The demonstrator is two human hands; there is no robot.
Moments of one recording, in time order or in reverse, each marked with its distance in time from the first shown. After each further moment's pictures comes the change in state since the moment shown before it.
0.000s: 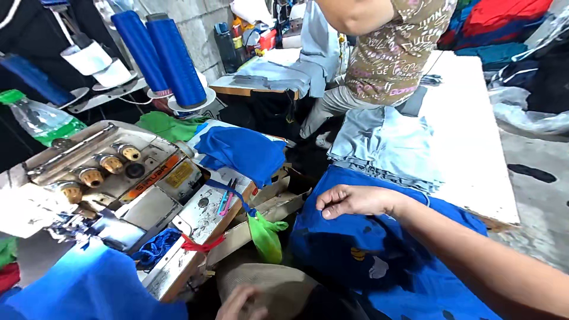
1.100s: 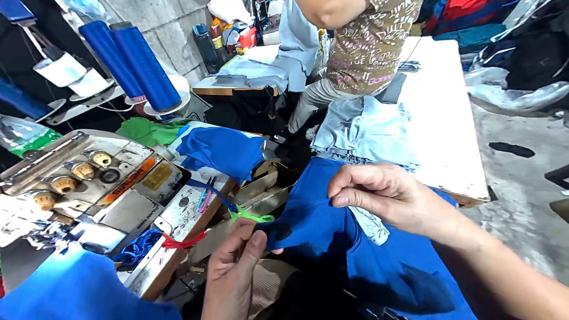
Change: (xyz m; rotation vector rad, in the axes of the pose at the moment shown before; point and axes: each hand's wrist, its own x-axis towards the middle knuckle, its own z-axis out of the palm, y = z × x) left_hand 0.056 0.126 0.030 -0.756 0.278 0.376; right_hand -0.093 -0.047 0.035 -0.370 0.536 -0.772
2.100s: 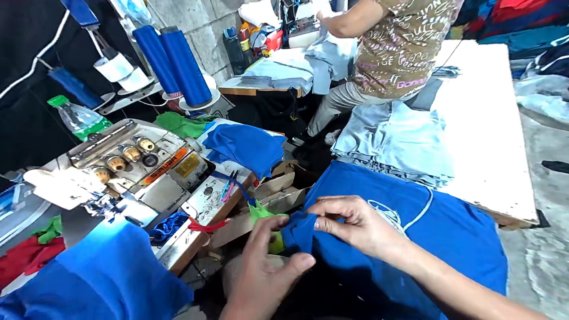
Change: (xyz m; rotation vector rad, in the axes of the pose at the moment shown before) left_hand -0.015 -0.006 -0.019 0.588 -0.108 0.043; right_hand -0.010 0.023 0.078 0.125 0.061 0.100
